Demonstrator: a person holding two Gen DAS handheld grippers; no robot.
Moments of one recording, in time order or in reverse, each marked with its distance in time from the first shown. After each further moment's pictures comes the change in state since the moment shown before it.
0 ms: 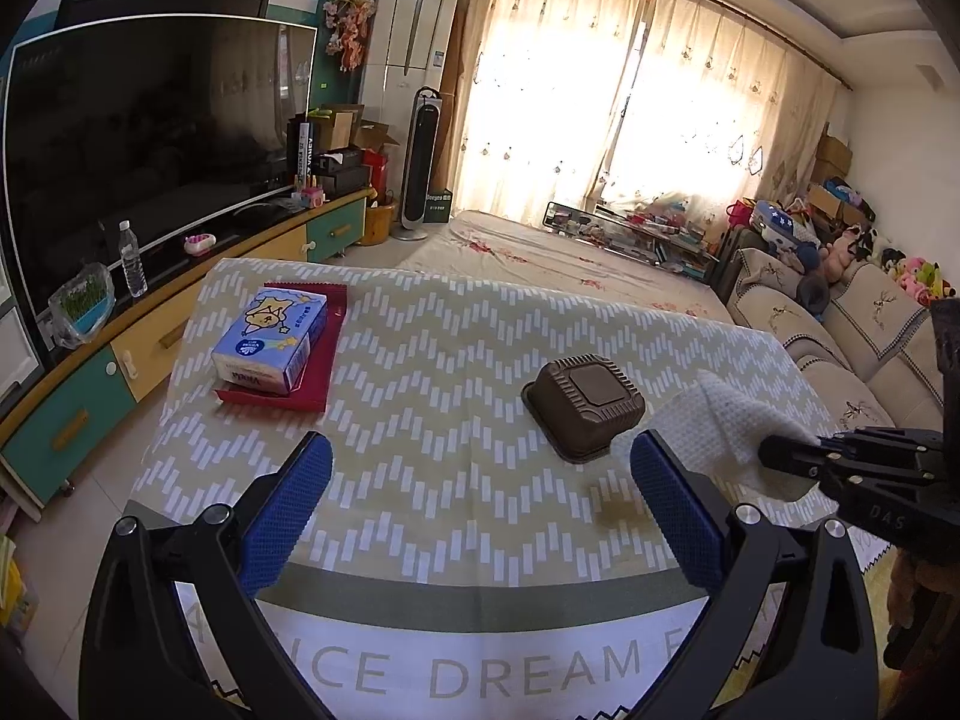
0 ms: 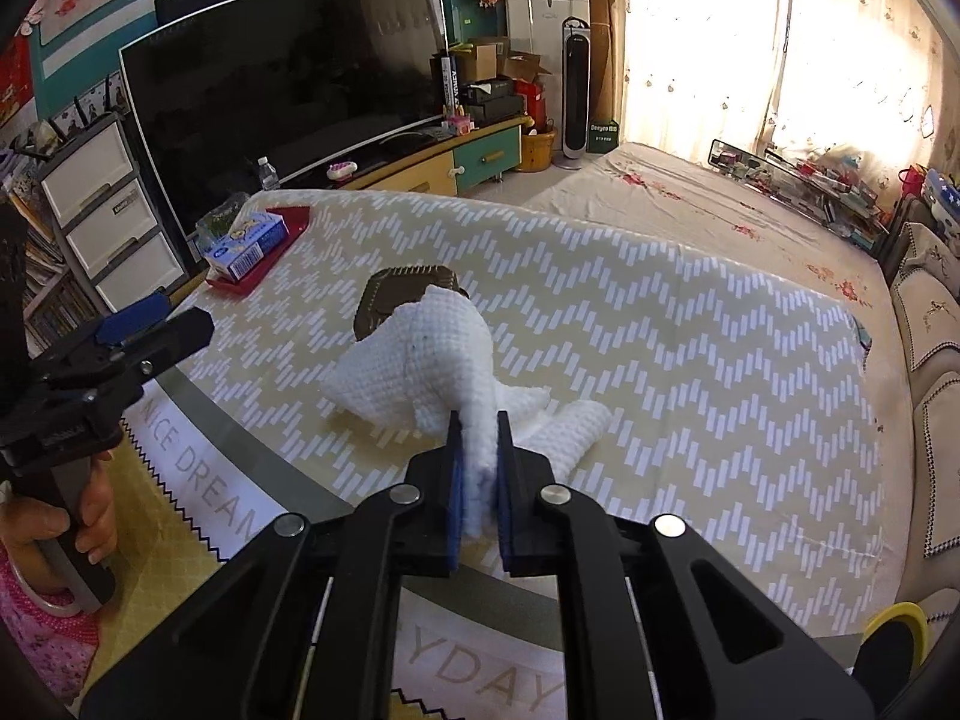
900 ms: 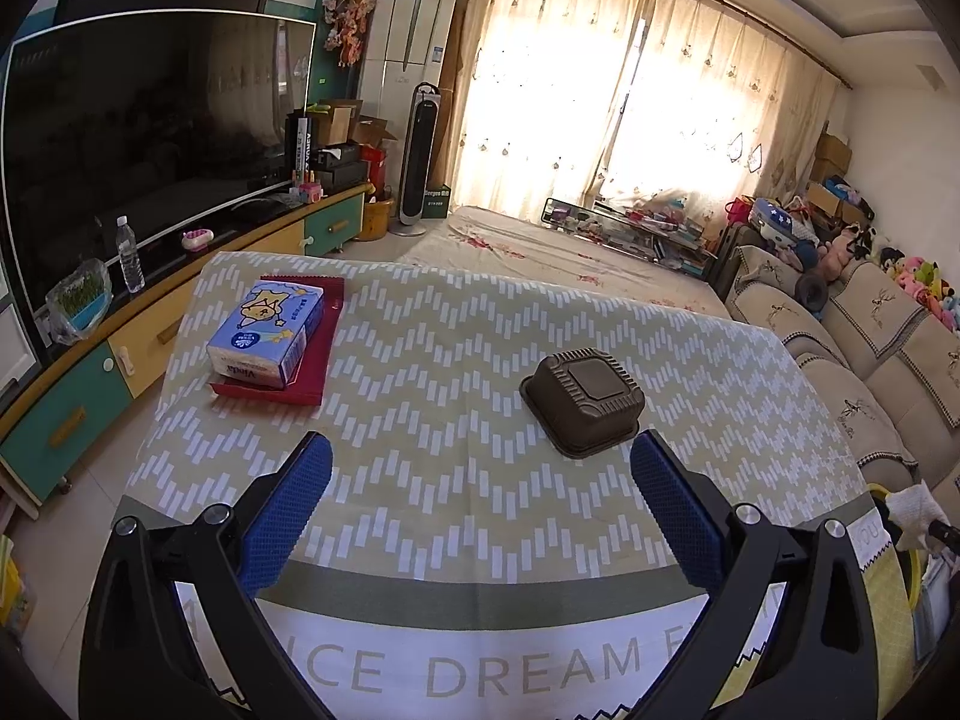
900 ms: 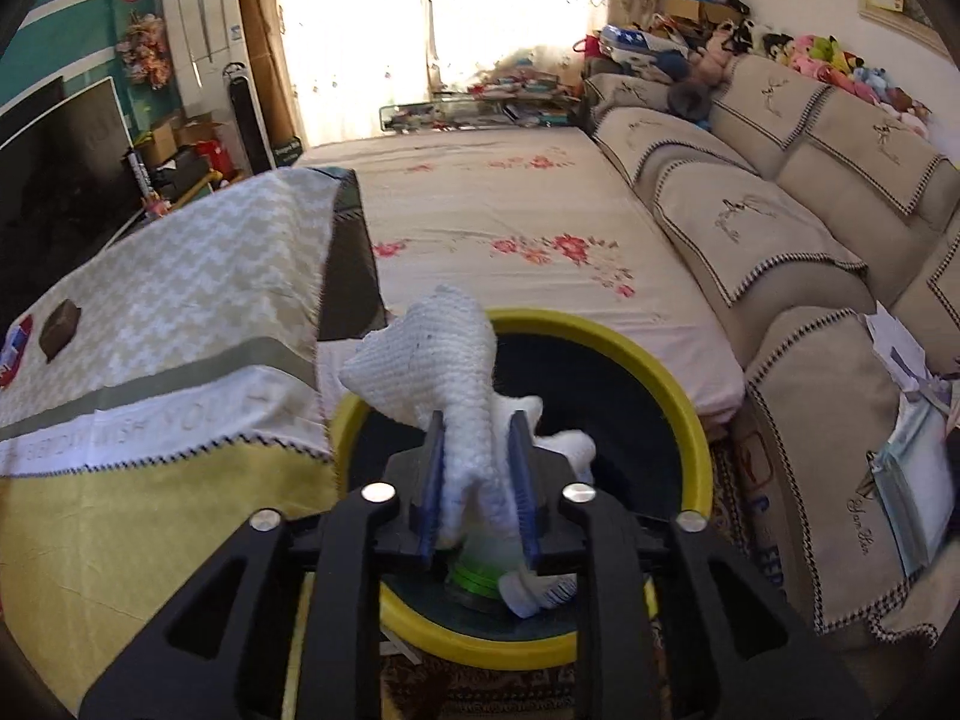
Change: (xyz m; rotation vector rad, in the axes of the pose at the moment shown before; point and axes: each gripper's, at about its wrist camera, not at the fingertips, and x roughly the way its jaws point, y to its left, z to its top) left arm 0.004 0.000 -0.002 -0.002 0.012 -0.003; right arm -0.162 -0.208 -0.199 0.533 -0.010 -0.535
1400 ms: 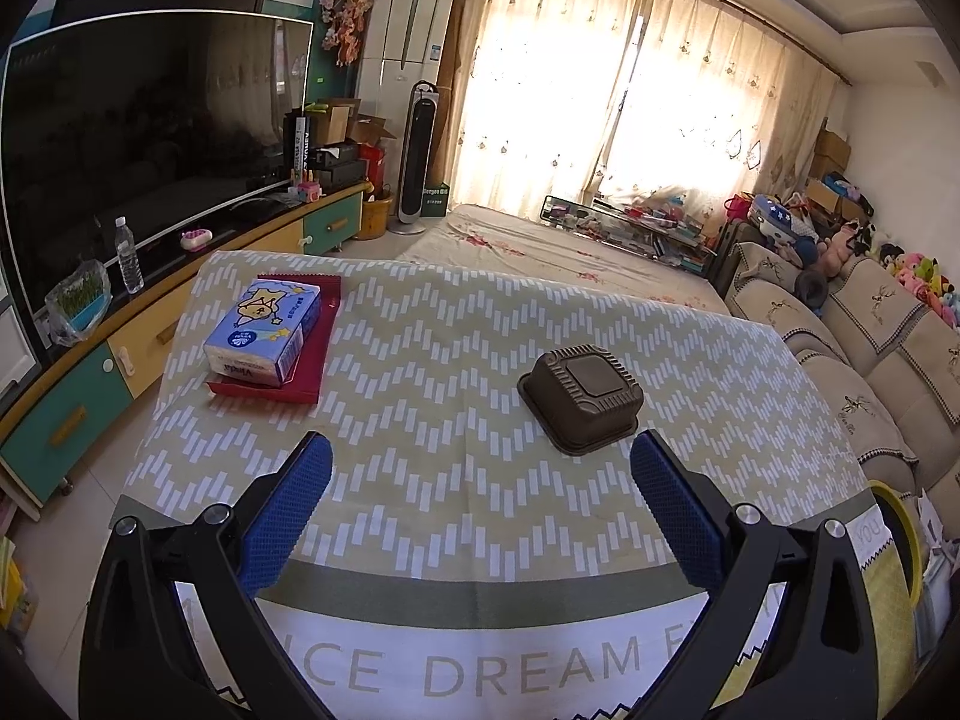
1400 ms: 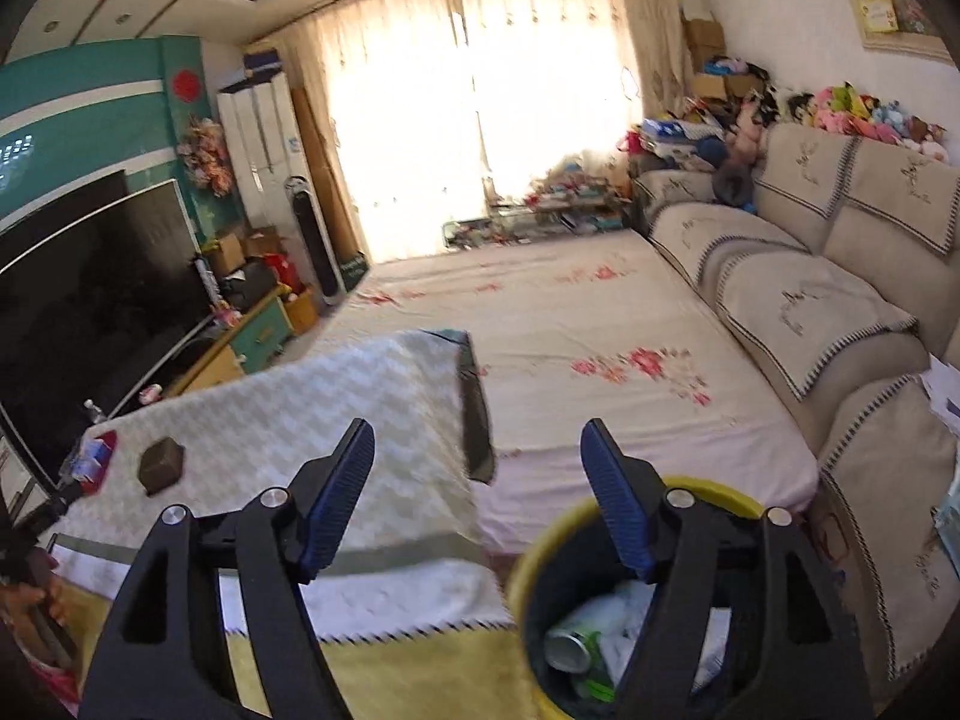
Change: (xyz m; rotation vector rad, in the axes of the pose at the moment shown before) left arm 0.002 -0.001 -0.002 0.004 0.004 -0.001; right arm -0.055 0.070 0.059 0.019 -0.315 0.224
